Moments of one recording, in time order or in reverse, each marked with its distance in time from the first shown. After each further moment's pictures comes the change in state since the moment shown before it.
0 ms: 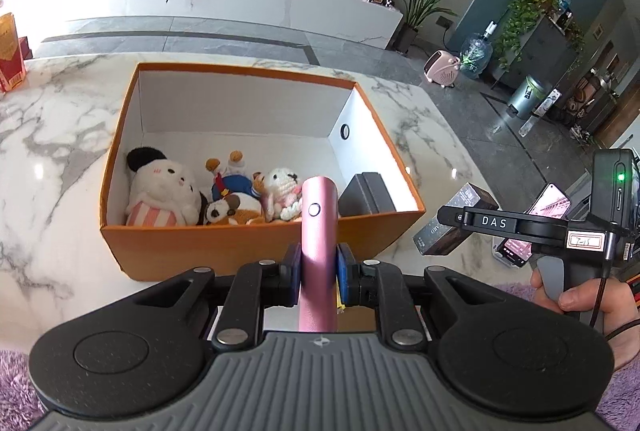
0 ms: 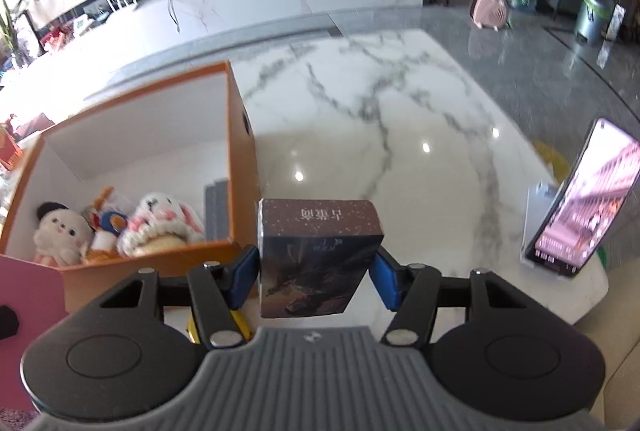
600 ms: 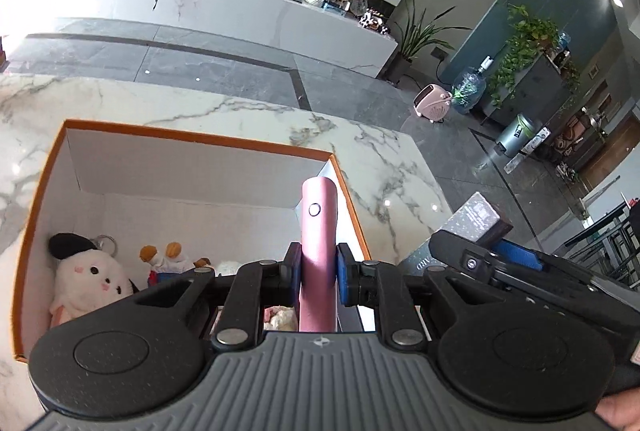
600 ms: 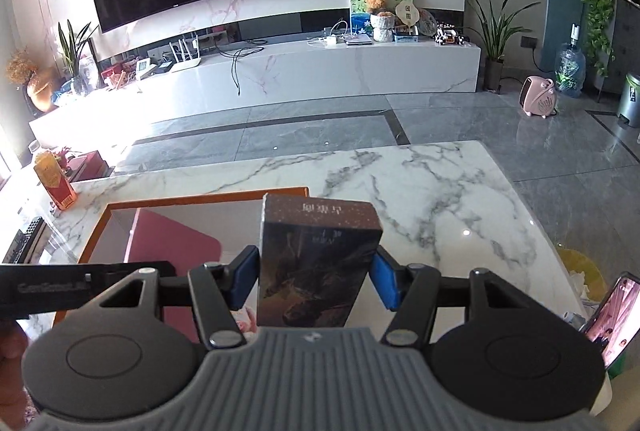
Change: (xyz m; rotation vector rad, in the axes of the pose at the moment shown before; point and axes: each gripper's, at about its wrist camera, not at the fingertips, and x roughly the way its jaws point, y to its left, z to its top) left arm 0.087 -0.011 0.077 -0.100 -0.039 -0.063; right arm -0.035 0.035 0.064 -0.114 -0.199 0.122
